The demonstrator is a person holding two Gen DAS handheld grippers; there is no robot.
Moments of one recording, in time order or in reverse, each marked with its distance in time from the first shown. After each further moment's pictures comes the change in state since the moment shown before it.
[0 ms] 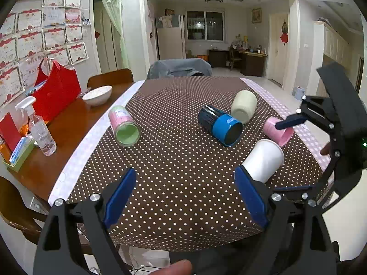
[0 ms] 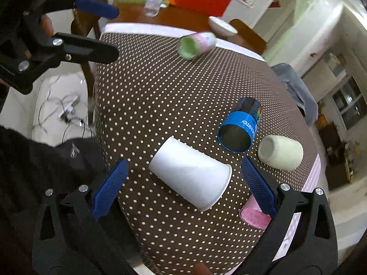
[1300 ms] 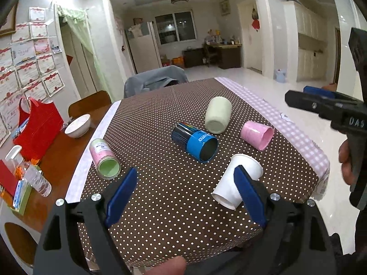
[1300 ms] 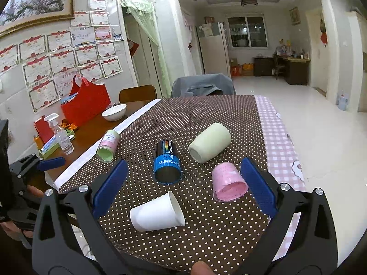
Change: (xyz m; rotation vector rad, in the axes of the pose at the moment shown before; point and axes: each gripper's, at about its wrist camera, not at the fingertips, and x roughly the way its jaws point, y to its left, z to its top) left arm -0.004 -0.048 0.048 0.193 -0.025 -0.056; right arm -0.108 -0.063 -0.063 0.956 -0.441 -0.291
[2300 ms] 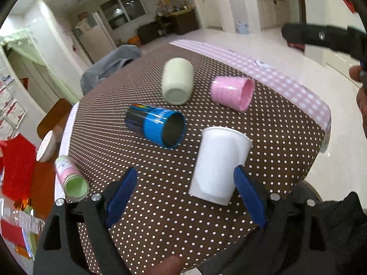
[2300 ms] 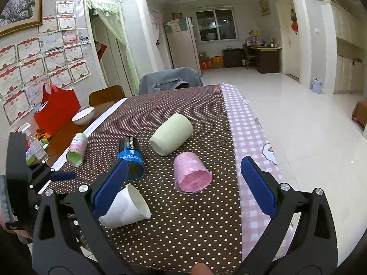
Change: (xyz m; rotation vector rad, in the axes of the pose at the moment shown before) left arm 0.086 -0.053 0.005 0.295 0.196 -0.124; right arm 0.002 -0.046 -0.015 0.131 0.028 -0.177
